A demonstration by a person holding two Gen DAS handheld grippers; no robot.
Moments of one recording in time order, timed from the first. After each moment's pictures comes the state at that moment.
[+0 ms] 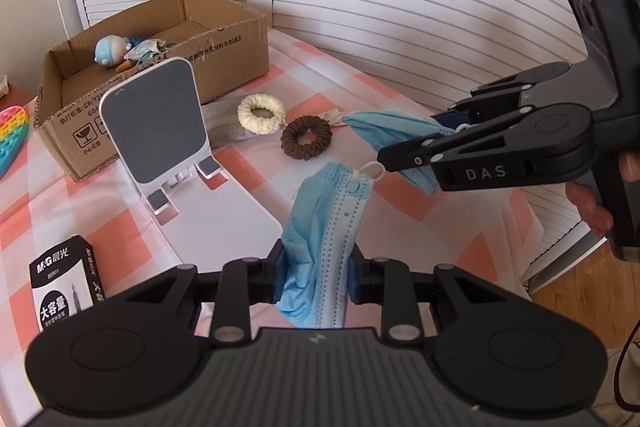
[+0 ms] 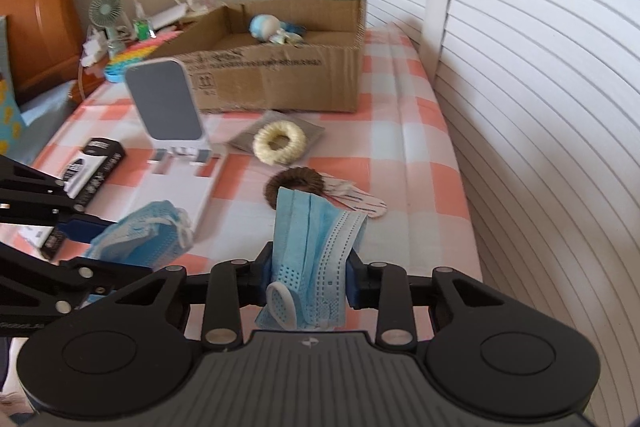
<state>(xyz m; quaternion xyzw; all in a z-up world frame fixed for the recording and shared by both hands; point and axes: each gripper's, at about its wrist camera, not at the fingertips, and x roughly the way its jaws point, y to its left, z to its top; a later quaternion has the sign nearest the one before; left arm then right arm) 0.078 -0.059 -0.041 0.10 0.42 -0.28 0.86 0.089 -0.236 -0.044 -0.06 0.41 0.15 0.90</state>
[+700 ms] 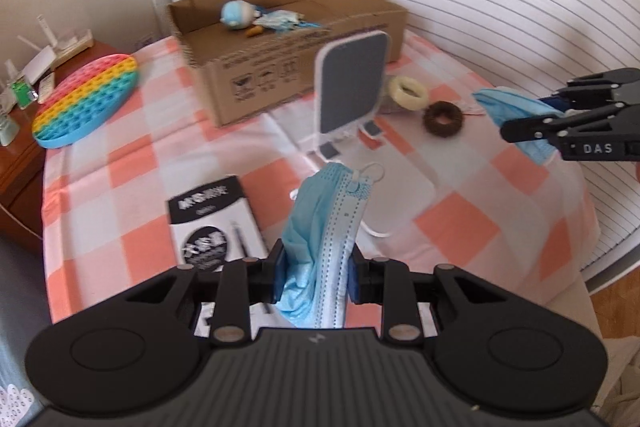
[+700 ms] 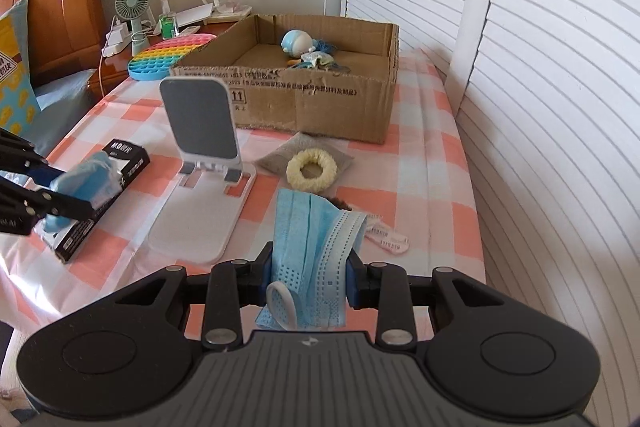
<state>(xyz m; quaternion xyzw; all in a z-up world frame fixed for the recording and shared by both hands) 0.085 0.040 -0.028 0.08 0.44 -0.18 0.88 0.096 -0.212 -0.026 -0.09 0.39 0.17 0.90</state>
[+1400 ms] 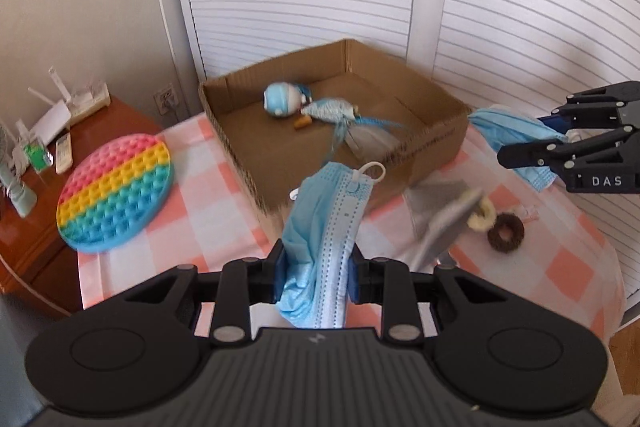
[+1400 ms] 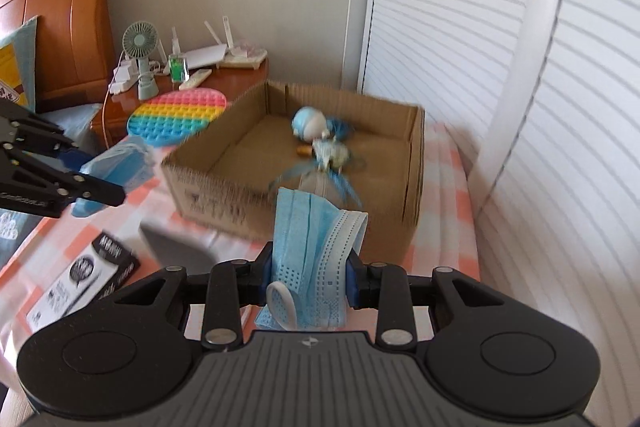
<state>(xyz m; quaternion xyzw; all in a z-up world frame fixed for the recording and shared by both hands) 0.186 0.056 0.018 0.09 0.38 -0.17 0.90 0.188 -0.173 0.020 -0.11 0.34 0.21 0.91</state>
